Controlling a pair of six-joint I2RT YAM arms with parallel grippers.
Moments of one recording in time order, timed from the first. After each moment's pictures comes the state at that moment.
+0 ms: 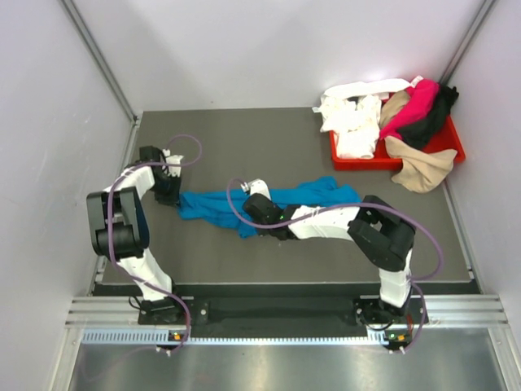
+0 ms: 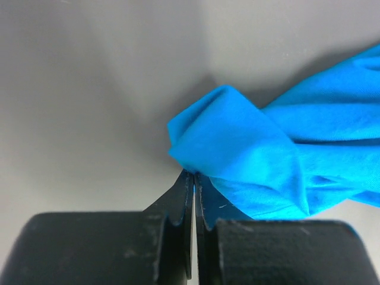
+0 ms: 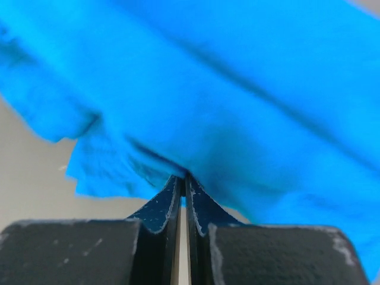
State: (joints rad) left arm 0.17 1.78 1.14 -0.60 0.25 0.28; right arm 1.05 1.90 1.16 -0.14 0.35 0.45
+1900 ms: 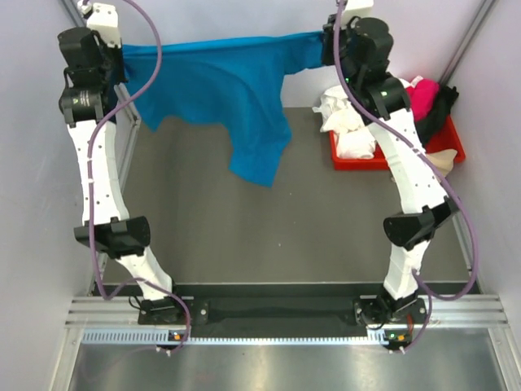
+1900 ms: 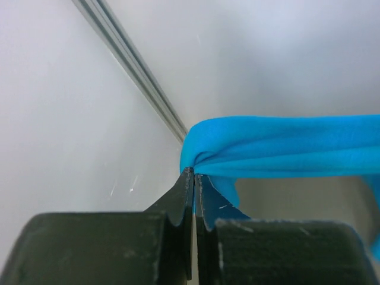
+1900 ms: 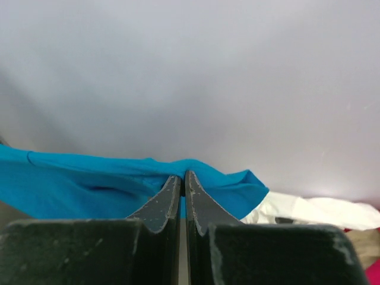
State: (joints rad) left arm 0.15 1.81 2.42 -0.77 -0.05 0.27; right arm 0.45 1.91 2.42 -0.45 0.21 -0.01
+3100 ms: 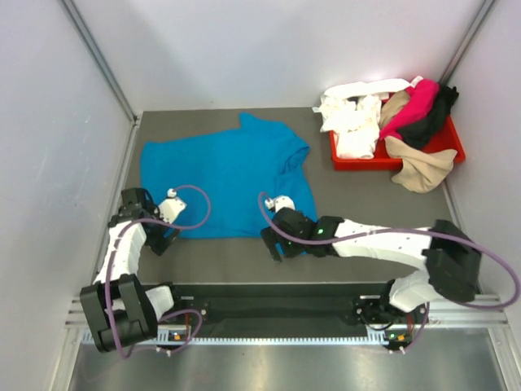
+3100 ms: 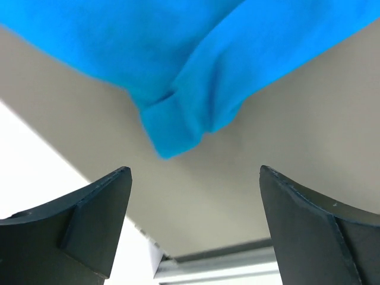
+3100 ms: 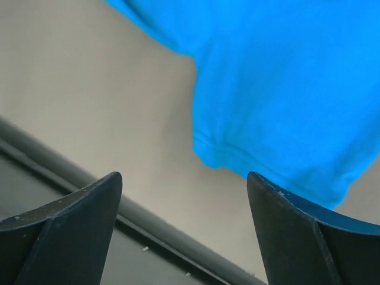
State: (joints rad) left arm 0.27 1.12 0.64 -0.68 0.07 0.95; right arm 1.12 1.48 0.91 -0.44 0.23 0.52
